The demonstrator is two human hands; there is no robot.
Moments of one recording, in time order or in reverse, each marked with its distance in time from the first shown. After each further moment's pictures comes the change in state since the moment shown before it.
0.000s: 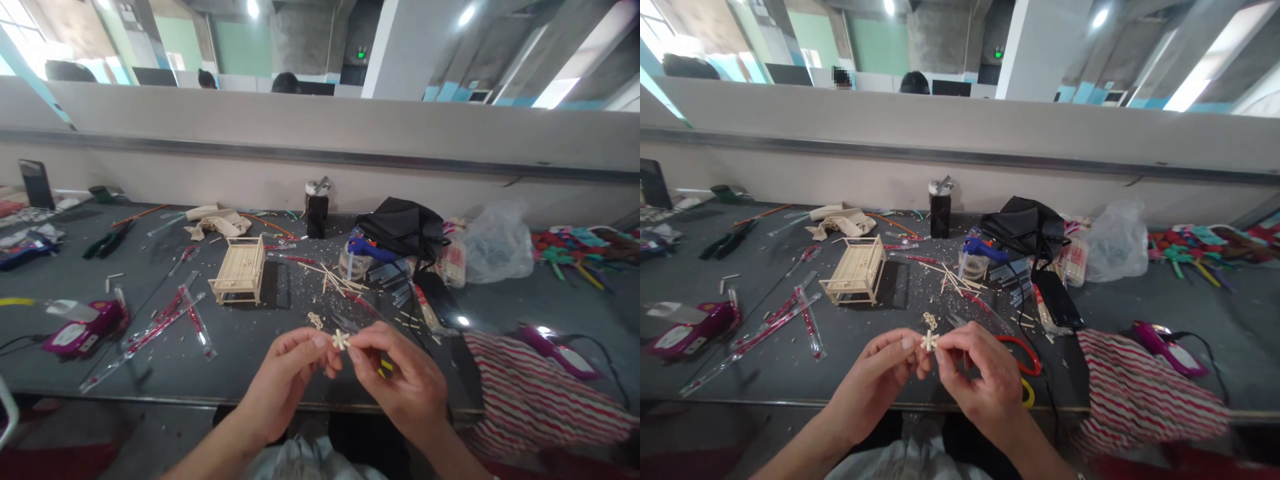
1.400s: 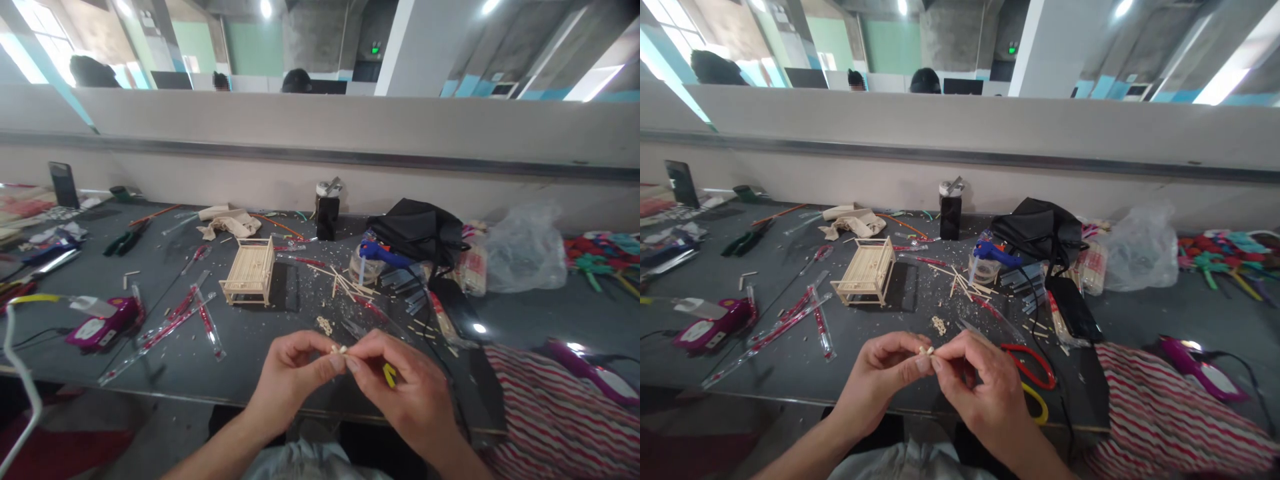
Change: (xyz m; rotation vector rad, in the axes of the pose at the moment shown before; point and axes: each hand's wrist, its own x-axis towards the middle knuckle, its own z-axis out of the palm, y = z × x) left_hand 0.003 -0.004 -0.012 0.241 0.173 0.134; right_hand 0.009 -0.005 0.003 0.108 -0.179 0.185
